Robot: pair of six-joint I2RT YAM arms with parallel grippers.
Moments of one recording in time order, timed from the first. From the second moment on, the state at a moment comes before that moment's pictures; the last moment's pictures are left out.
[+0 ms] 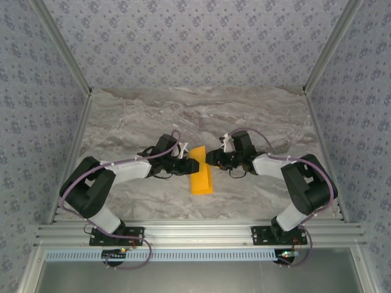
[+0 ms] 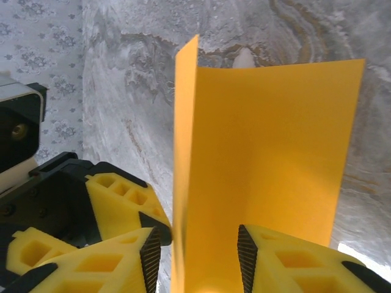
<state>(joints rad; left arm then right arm) -0.66 1.59 0.75 0.02 0.60 -0.70 0.47 1.60 0.69 0.17 -0.70 0.74</state>
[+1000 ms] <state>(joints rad) -0.67 1.59 0.78 -0.17 0.35 -0.75 0.50 1.70 0.78 0.00 -0.57 0.66</state>
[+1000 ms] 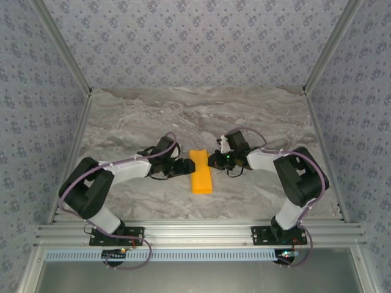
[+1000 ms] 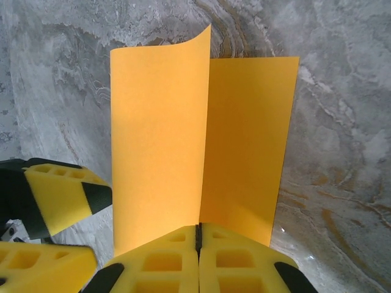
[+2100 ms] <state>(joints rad) -0.75 1.77 0.98 -0.31 0.26 -0.76 0.48 1.41 0.71 -0.18 -0.33 0.56</state>
